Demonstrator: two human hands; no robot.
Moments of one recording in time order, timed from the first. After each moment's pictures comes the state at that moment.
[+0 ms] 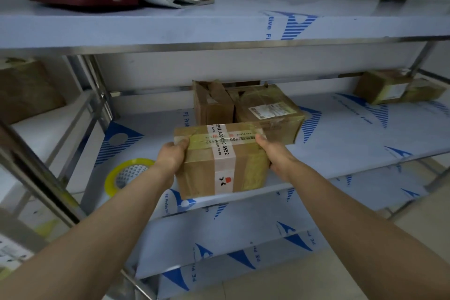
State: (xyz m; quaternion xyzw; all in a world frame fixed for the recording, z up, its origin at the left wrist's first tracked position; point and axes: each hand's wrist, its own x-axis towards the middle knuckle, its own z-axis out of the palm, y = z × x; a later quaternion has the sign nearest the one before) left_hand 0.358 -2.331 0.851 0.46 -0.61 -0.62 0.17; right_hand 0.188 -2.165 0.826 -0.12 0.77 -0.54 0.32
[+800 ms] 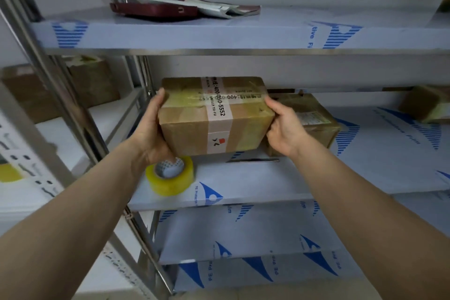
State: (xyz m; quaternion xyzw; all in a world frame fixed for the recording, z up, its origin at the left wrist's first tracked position) left_hand 0.441 -2.358 0.924 0.32 -0.47 -0.79 0.22; right_hand 0.248 -2.211 0.921 -0.19 0.52 -0.74 0.39
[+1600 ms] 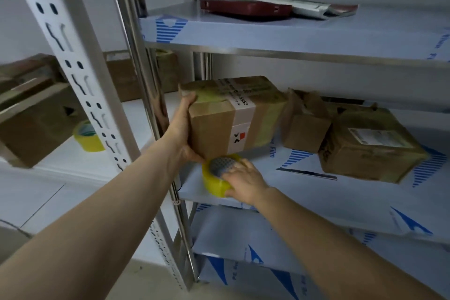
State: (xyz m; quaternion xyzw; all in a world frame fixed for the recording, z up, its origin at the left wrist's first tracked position) left_hand 0.490 -2.367 0.939 0.46 -0.36 -0.76 0.29; right_hand 0.358 -2.316 0.798 -0.73 0.68 0.07 -0.02
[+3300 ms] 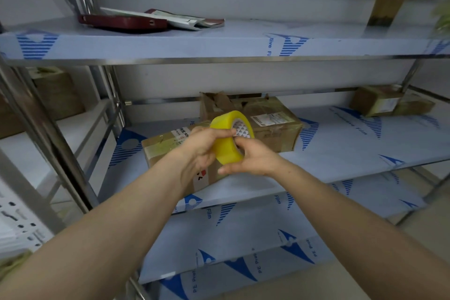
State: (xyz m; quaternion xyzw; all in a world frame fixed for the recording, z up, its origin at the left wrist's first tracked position) left_hand 0.369 -2.275 0.923 0.25 -0.48 -0.83 0.14; right_hand 0.282 -2.166 0.903 -0.46 0.79 -0.34 0.22
